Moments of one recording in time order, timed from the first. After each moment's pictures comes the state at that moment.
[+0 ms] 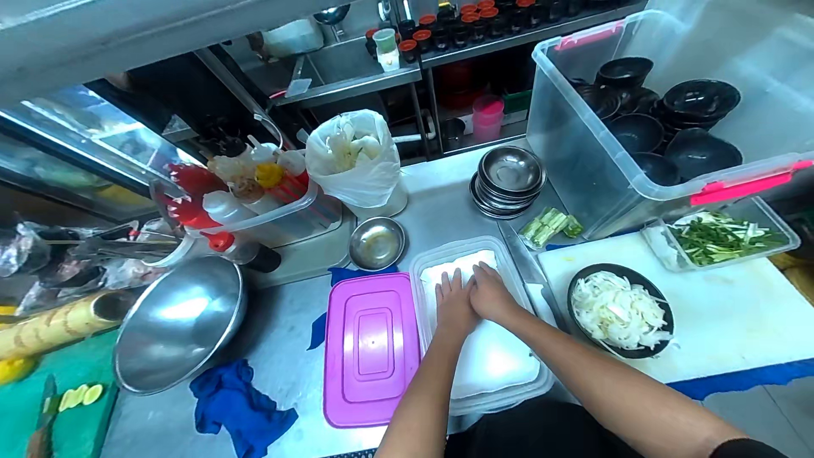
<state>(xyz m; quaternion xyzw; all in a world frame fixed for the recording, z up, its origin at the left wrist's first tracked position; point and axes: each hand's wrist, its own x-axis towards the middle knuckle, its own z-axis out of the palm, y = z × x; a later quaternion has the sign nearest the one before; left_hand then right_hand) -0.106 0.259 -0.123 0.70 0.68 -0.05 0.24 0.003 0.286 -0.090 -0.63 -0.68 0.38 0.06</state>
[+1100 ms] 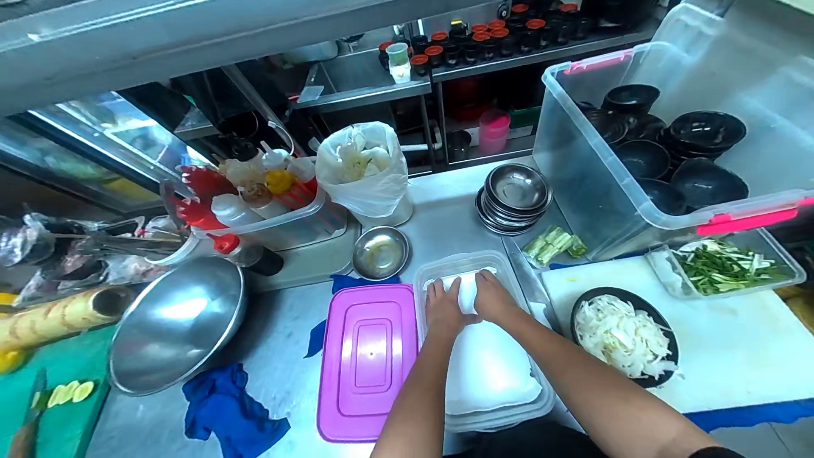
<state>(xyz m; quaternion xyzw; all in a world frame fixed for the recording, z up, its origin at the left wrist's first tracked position) -0.127 0.288 -0.127 0.61 0.75 -0.04 0.27 0.004 0.323 -0.116 -0.60 -0.73 0.31 -0.03</state>
